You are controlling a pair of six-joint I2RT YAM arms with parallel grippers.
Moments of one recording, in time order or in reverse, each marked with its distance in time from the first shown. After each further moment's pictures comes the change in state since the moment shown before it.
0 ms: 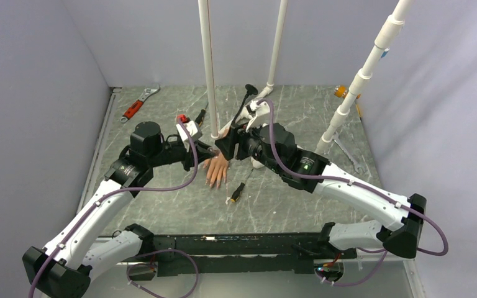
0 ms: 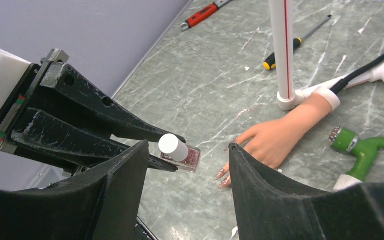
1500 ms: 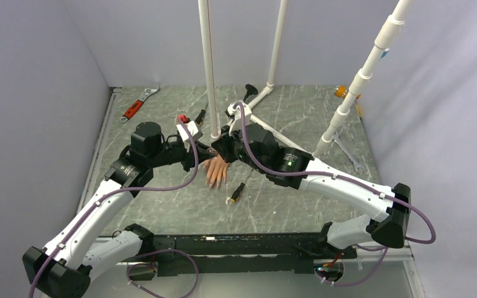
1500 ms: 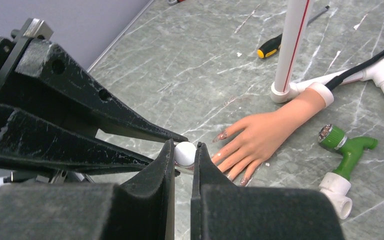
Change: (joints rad) left arm -0.001 0.000 0.000 -0.016 -0.032 -0.002; right arm 0.063 0.145 0.130 -0.111 0.072 -0.072
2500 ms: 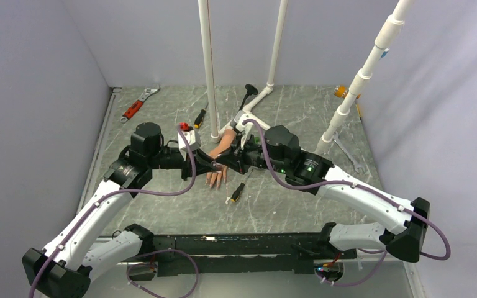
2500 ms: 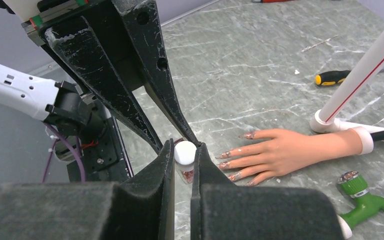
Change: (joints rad) left arm 0.005 -0.008 0.000 -0.049 0.290 0.043; right arm -0.082 -0.180 -0.179 0.098 -0.473 -0.257
